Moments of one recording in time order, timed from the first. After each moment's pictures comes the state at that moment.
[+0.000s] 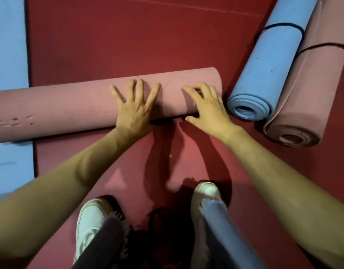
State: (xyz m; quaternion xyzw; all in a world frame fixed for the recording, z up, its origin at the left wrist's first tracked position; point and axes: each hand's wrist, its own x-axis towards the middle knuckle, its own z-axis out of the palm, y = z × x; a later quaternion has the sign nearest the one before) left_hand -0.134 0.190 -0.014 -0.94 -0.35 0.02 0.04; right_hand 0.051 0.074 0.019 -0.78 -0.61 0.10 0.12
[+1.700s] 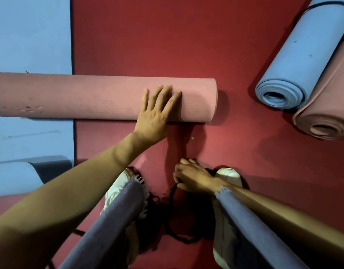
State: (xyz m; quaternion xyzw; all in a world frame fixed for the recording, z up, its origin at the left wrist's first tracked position) left_hand -0.193 0.143 -0.011 -0.95 -0.30 -0.06 0.00; right_hand -0.099 -0.030 -0.057 -0.56 -0.75 0.35 -0.04
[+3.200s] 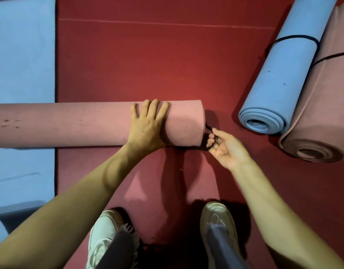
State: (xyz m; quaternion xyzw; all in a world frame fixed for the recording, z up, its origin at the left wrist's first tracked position) left_hand -0.136 0.191 -0.004 -0.95 -0.32 0.01 0.02; right_hand 0.036 0.046 0.001 -0.52 0.17 0.55 0.63
